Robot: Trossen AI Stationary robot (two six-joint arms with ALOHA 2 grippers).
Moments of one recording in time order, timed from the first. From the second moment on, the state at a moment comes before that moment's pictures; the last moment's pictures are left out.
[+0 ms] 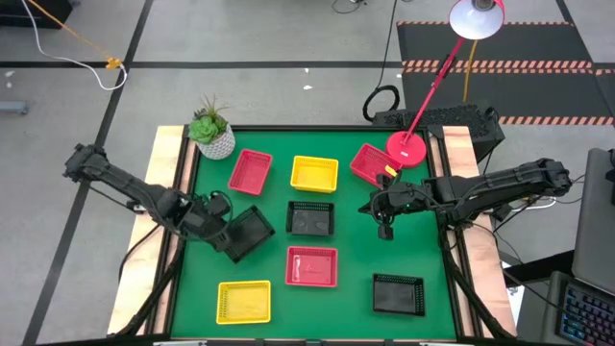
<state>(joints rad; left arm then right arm) -0.44 0.96 0.73 -0.96 -0.26 -1.04 0.11 1.01 0.66 -0.34 0.13 0.06</state>
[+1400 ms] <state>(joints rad) 0.09 1.34 1.57 -1.14 0.00 0.04 0.11 1.01 0.66 -0.33 0.13 0.06</state>
